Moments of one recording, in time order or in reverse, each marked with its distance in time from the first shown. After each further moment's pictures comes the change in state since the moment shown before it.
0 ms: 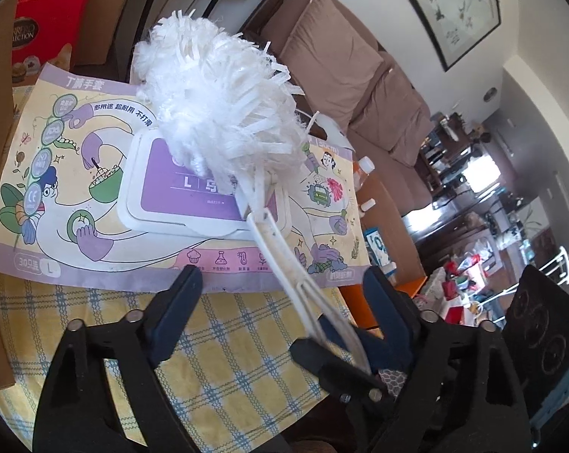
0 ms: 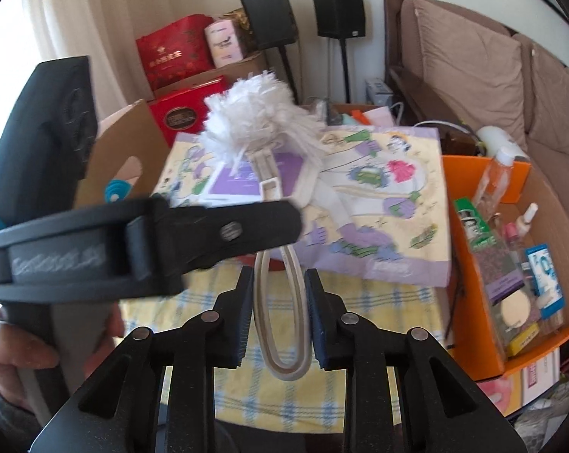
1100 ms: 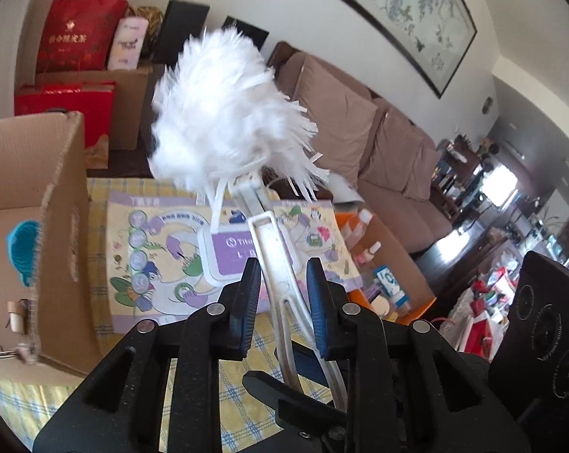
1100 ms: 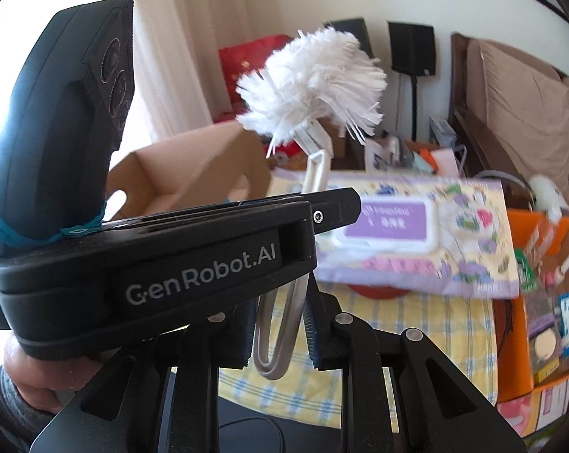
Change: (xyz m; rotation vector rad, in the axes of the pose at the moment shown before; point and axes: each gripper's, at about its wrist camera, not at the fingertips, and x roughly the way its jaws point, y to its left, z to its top) left arm -0.126 -0.030 -0.016 0.129 -0.265 0.118; right arm -0.040 0.086 0.021 -0.171 -0.098 0.155
